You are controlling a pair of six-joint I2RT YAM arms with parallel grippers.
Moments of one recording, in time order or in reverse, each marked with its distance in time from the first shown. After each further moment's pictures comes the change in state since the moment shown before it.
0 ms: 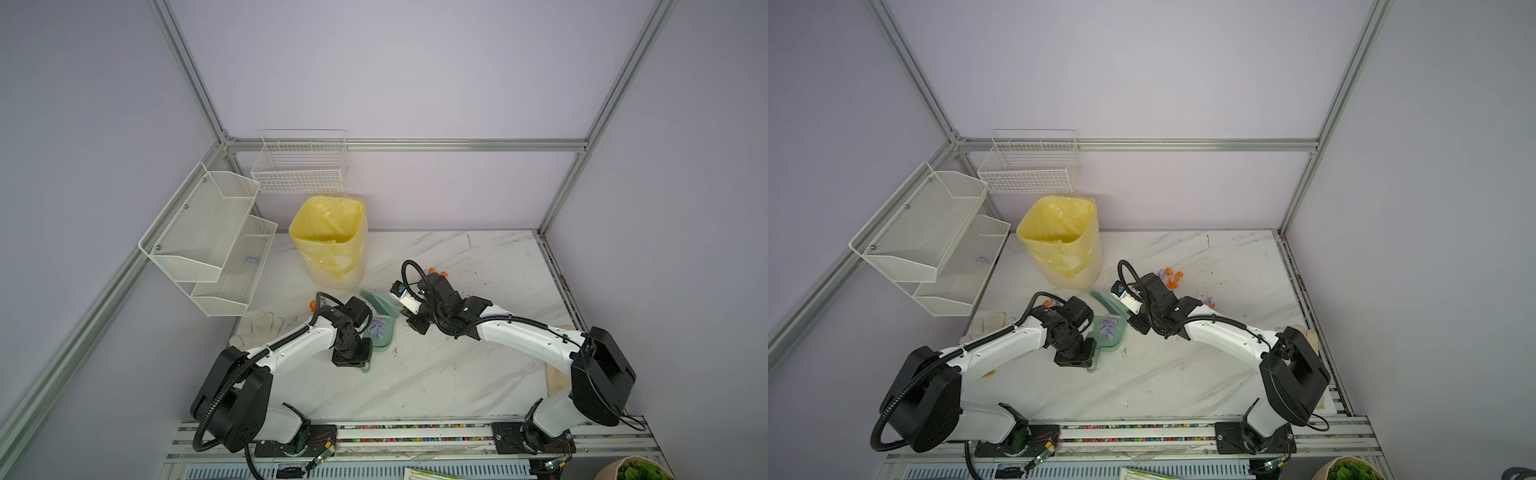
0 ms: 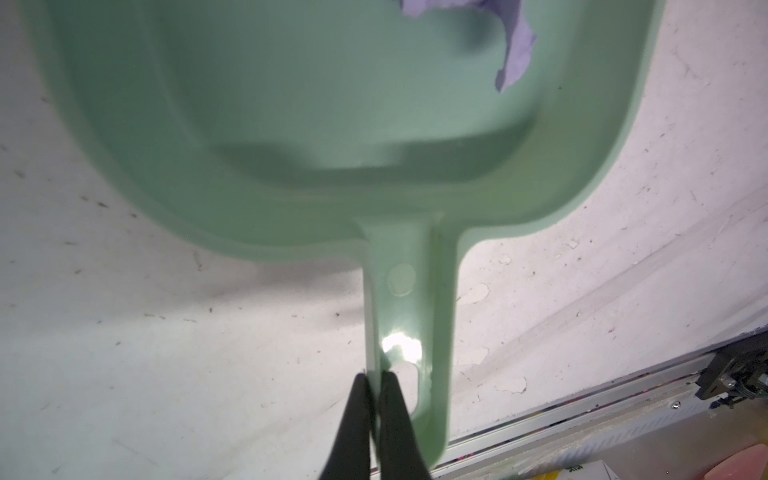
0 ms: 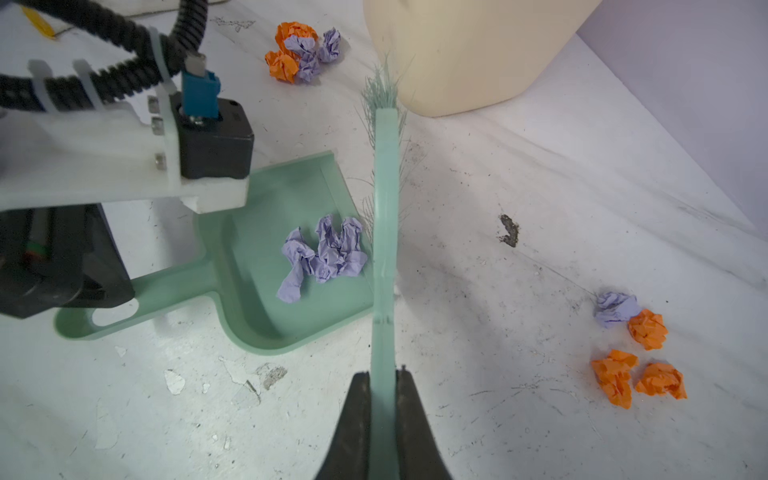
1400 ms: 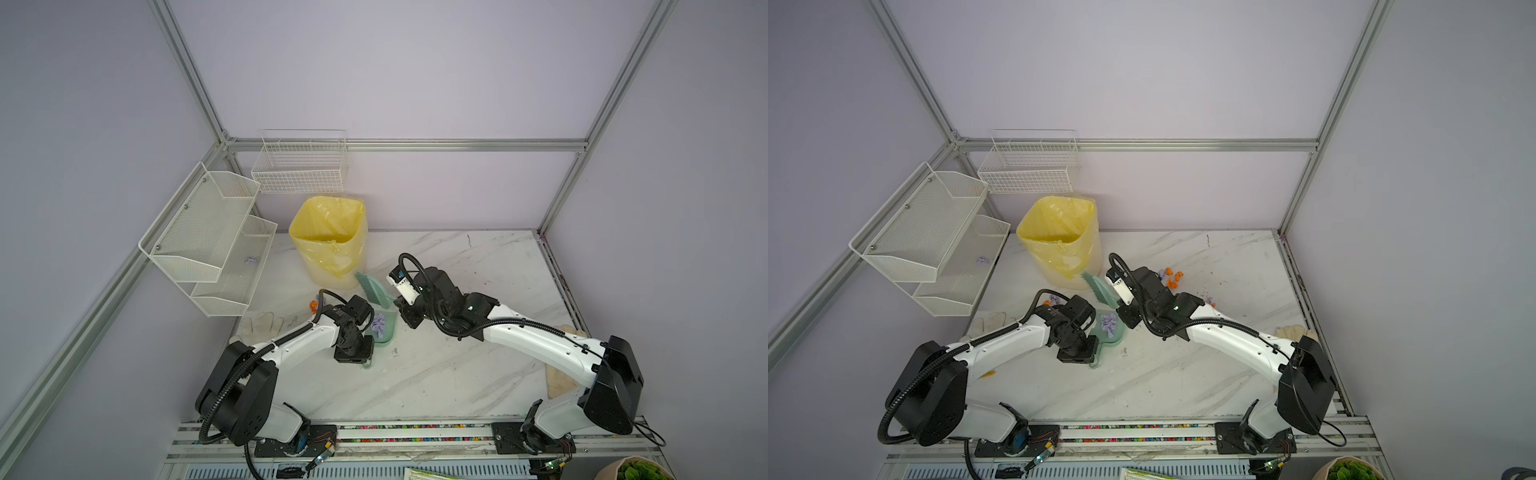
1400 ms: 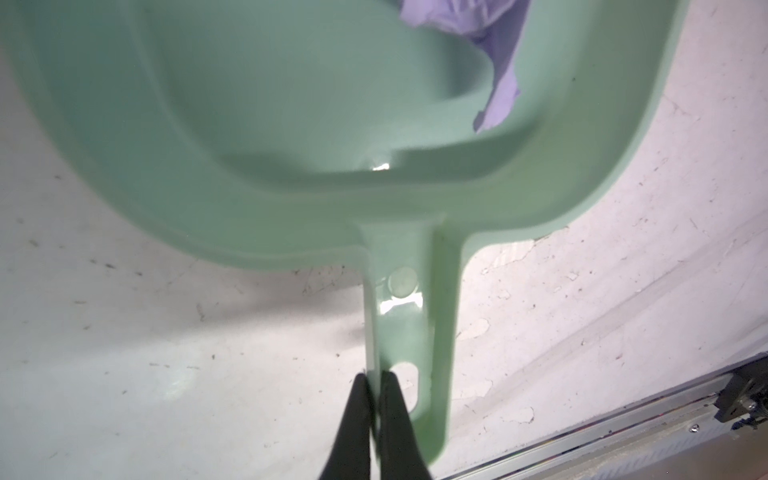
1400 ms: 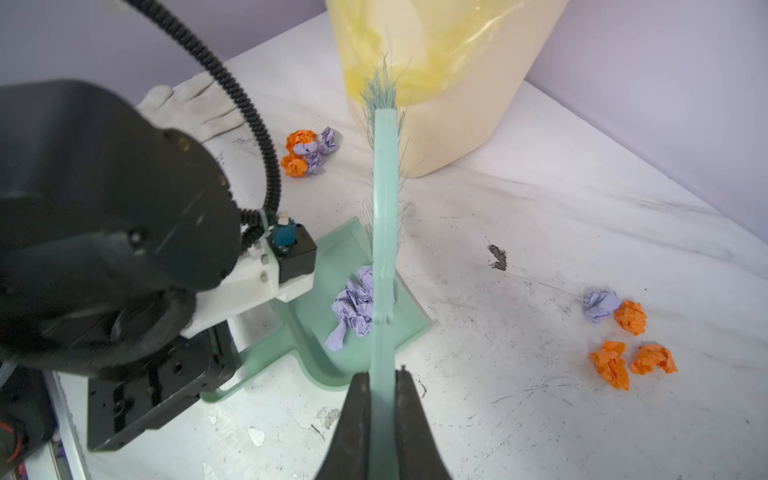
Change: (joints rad) left arm 0.002 0.035 0.006 0.063 -0.036 0.032; right arm 0.064 -0.050 0.139 -0.082 0.134 0.296
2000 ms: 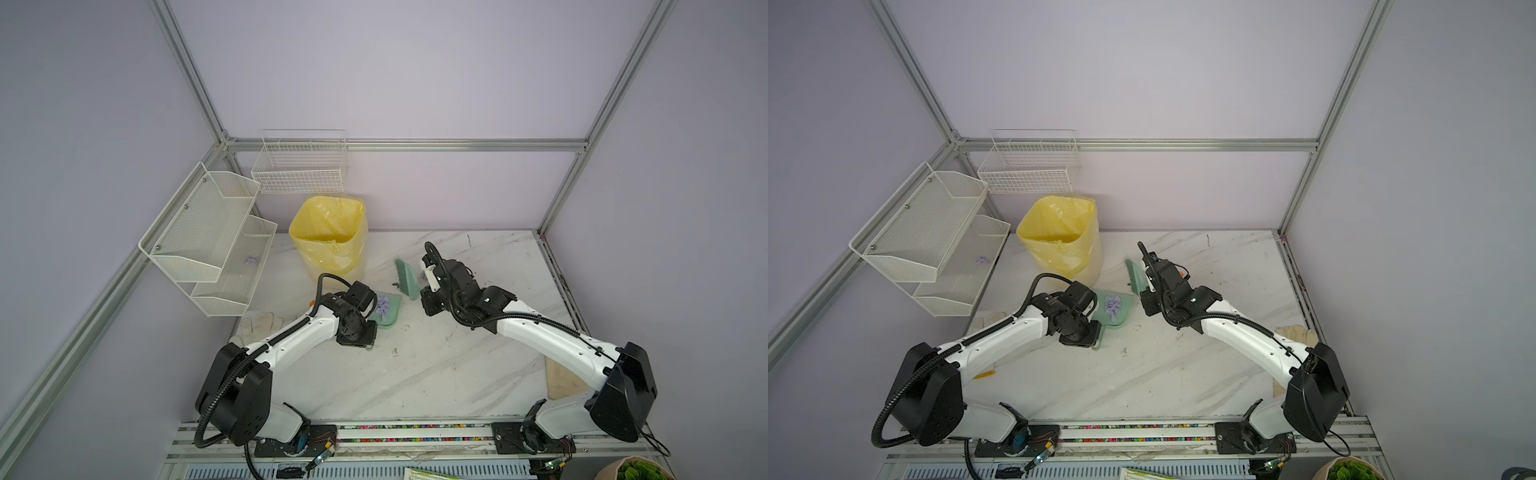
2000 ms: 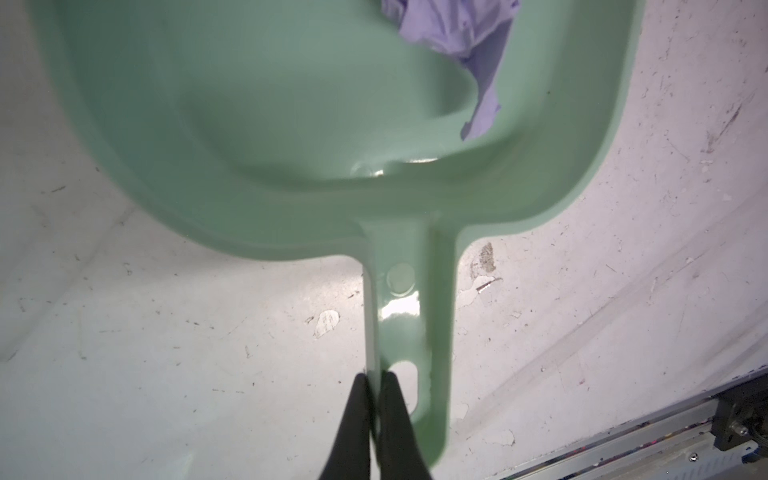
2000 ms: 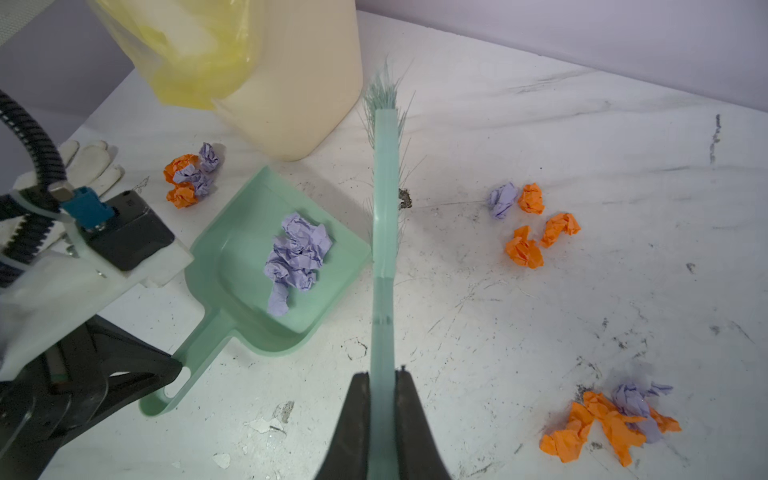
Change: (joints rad) left arm 0.000 -0.002 0.141 -0.028 -0.084 0.053; right arm -0.142 -0.069 -0.046 -0.103 0.081 0.235
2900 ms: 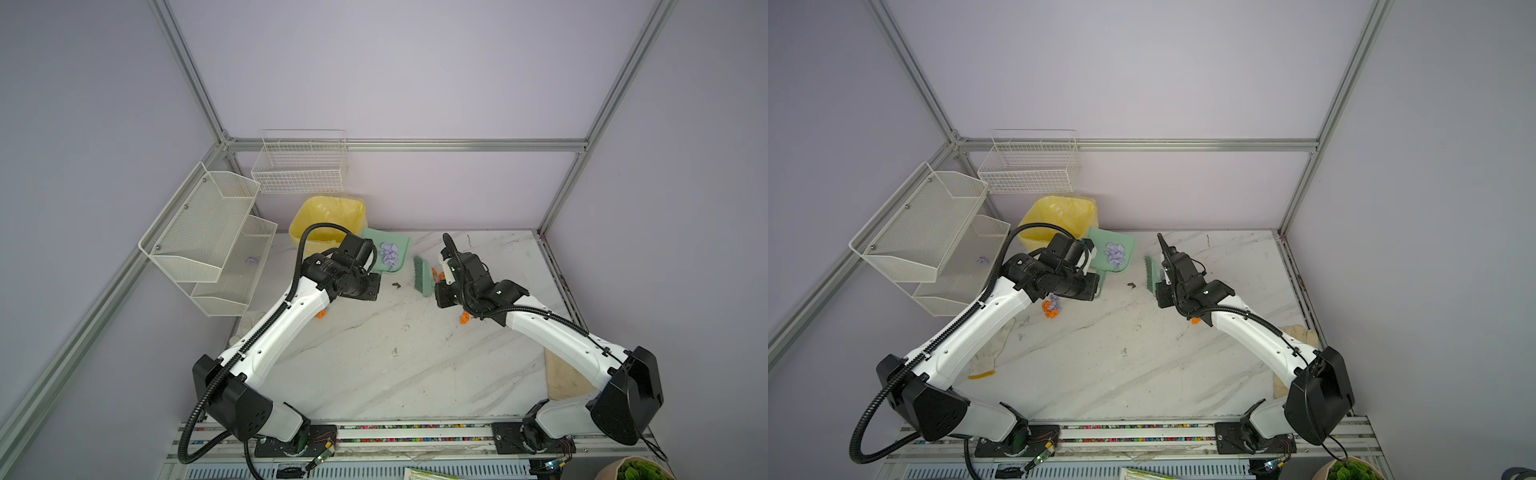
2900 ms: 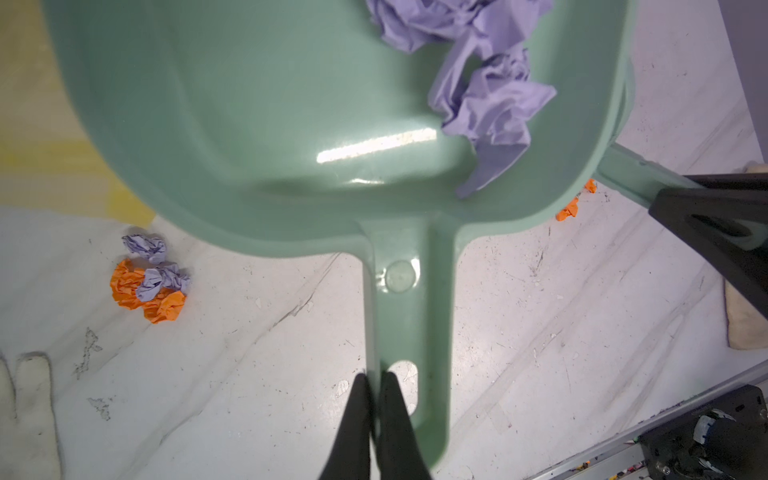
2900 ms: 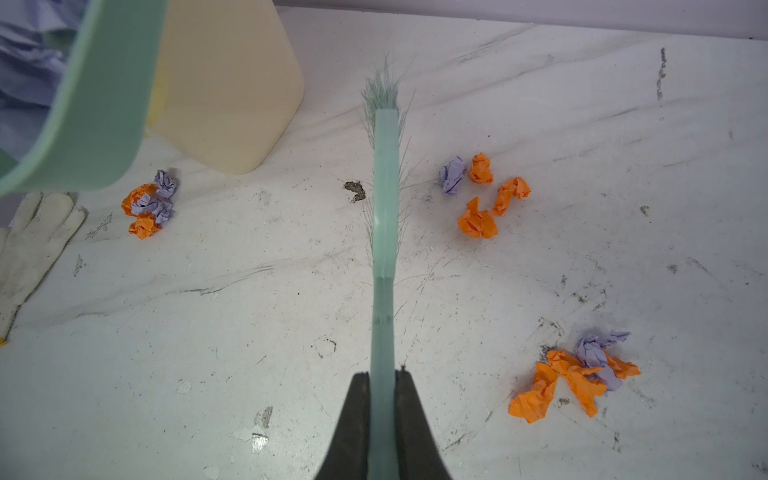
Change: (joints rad) left arm 0.021 0.042 0.565 -0.222 -0.131 0.122; right arm -0.103 -0.015 -0.004 -0.052 -0.042 0.065
